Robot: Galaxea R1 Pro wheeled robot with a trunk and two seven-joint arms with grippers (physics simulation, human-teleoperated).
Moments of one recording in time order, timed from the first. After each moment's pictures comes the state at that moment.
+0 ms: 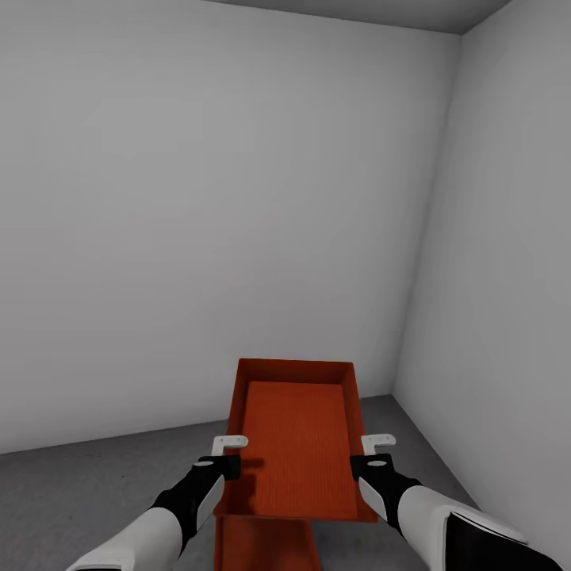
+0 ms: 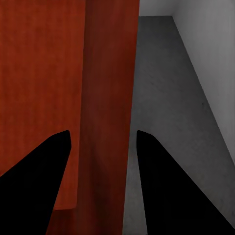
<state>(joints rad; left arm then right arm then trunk) -0.67 -0.15 0.05 -0.30 -0.04 0.17 0.15 -0.80 0.10 1.25 0.01 -1.15 0.02 -0.27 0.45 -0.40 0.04</state>
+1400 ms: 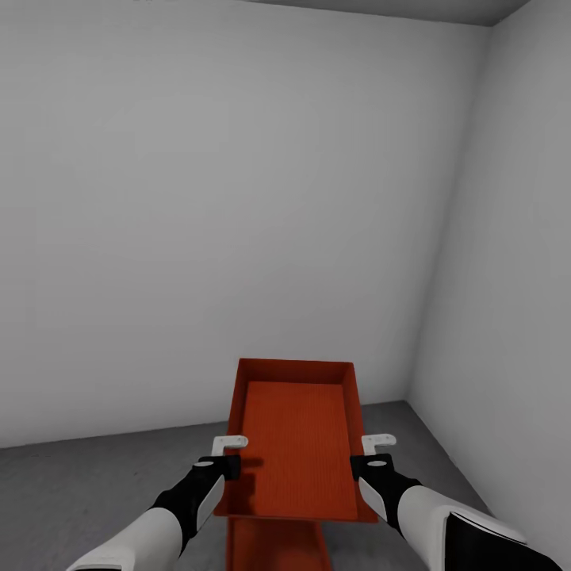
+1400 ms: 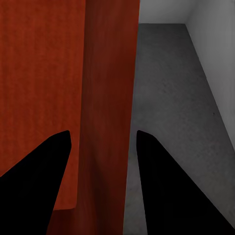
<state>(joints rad) -0.67 -0.15 0.04 -0.29 -0.03 0.17 0.15 -0.80 0.10 1.25 0.01 -1.16 0.02 -0.27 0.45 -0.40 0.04</state>
